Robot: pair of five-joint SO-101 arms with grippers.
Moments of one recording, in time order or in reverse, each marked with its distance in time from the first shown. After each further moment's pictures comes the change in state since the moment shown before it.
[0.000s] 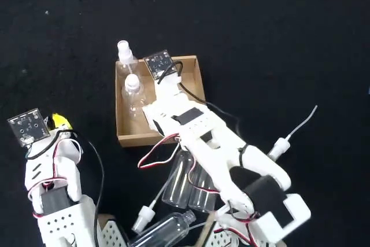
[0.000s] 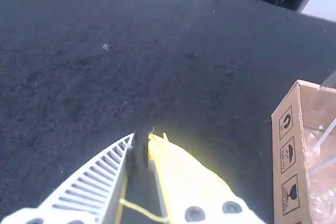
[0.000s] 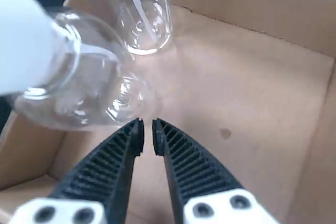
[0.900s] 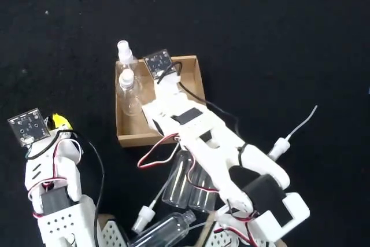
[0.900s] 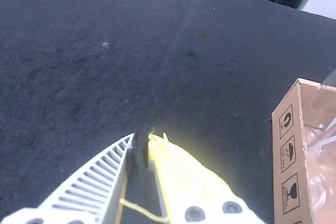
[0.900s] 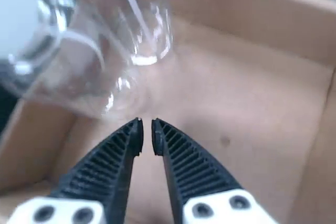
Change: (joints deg) left arm 0.0 0.0 0.0 0.2 0.0; right arm 0.0 0.5 0.0 -0.7 0.0
